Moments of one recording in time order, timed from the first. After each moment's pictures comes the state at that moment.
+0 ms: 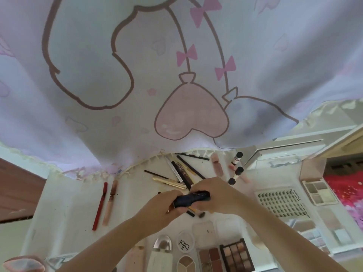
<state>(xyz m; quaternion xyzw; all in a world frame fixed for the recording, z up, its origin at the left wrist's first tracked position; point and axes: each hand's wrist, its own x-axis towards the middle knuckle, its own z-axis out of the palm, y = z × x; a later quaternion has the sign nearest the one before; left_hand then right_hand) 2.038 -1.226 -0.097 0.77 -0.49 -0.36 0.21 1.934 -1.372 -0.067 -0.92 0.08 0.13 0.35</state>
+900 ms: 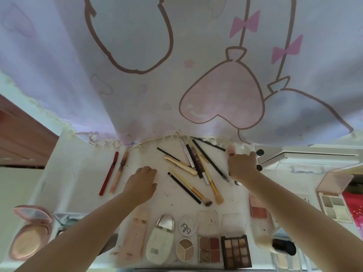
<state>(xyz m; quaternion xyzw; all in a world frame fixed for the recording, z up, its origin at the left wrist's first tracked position) 2.084 -1.188 -0.173 0.89 -0.35 -0.28 0.00 1.977 -1.429 -0.138 -0.91 0.24 0.30 -0.13</state>
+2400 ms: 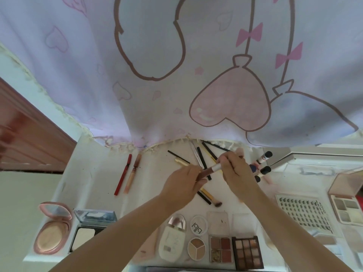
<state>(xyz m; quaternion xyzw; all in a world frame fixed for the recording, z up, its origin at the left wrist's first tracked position) 2.035 -1.222 -0.108 0.86 -0.44 -0.20 0.17 1.957 -1.358 -0.098 -0.84 0.23 -0.11 0.49</state>
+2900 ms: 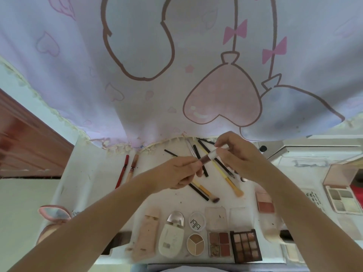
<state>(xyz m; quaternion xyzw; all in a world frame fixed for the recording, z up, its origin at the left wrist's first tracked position) 2.057 -1.214 -0.050 0.64 -0.34 -0.54 0.43 1.951 -1.373 -0.036 -0.86 0.10 -0.04 0.50</state>
